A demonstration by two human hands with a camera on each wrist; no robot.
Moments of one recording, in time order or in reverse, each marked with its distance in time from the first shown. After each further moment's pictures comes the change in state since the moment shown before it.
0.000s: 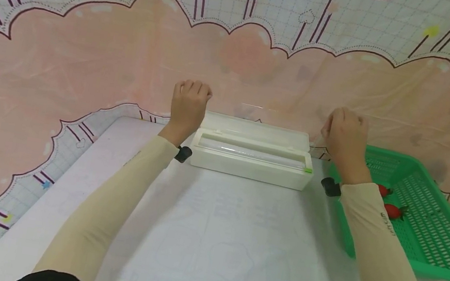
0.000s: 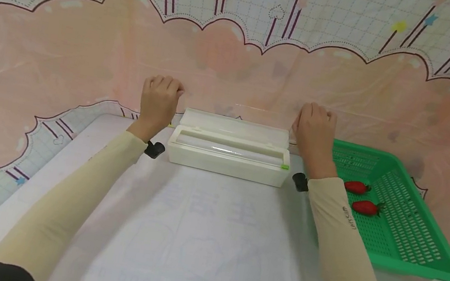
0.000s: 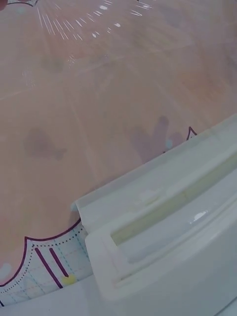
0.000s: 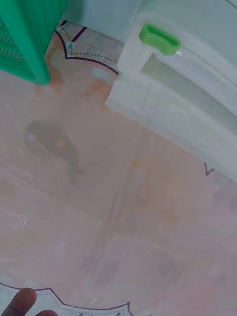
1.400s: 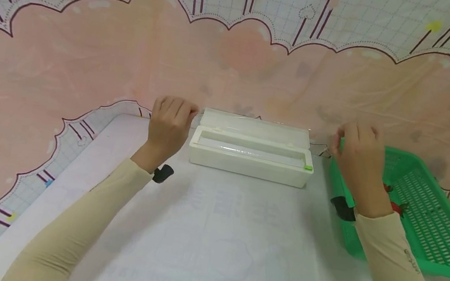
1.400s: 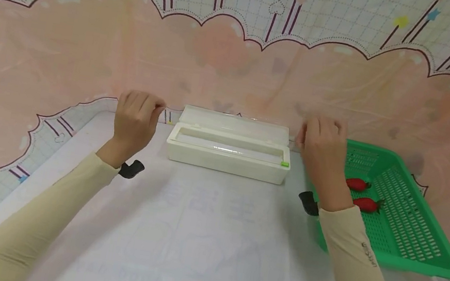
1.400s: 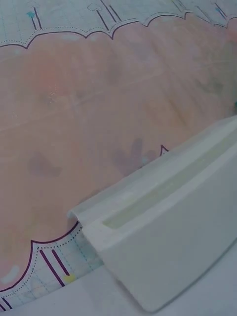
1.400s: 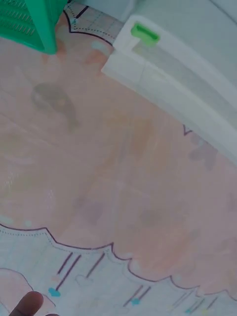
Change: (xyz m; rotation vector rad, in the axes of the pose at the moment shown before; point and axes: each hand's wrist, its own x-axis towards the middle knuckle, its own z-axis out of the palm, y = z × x) left_hand -0.047 0.000 -0.043 -0.128 0.326 0.184; right_hand -0.029 -0.014 -0.049 0.074 0.205 -0.164
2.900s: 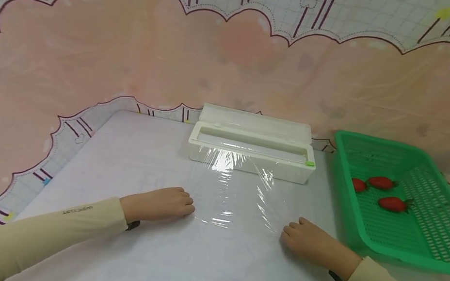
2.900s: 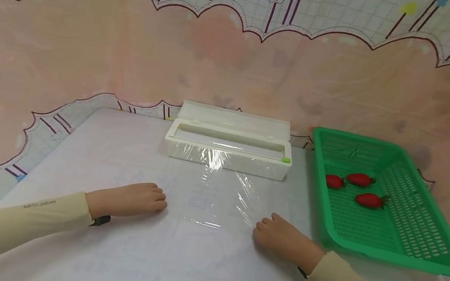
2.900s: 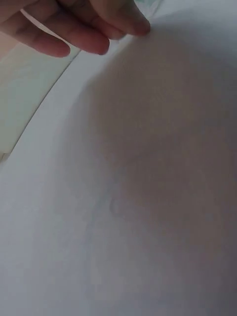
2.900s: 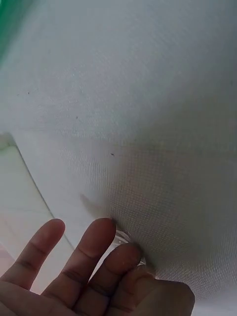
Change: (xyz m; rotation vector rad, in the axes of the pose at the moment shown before) left_hand -0.120 0.027 -0.031 -0.337 -1.017 0.684; right_hand -0.140 -0.064 0.007 0.120 -1.059 -0.675
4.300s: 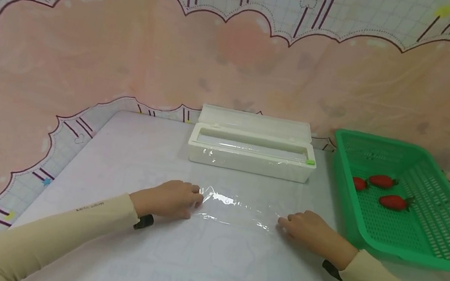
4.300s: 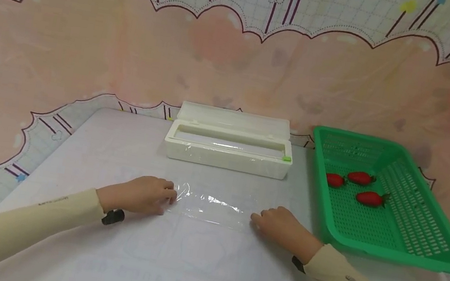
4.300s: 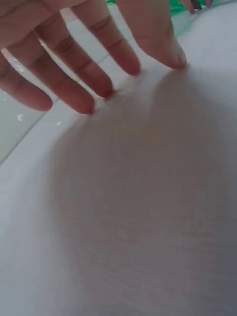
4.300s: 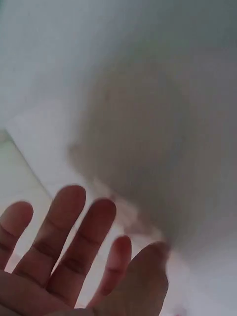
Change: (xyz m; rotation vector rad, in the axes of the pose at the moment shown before) left_hand 0.017 -0.005 -0.005 -0.332 -0.159 -0.352; right_hand 0.008 0.011 -0.004 0.150 0.120 0.167
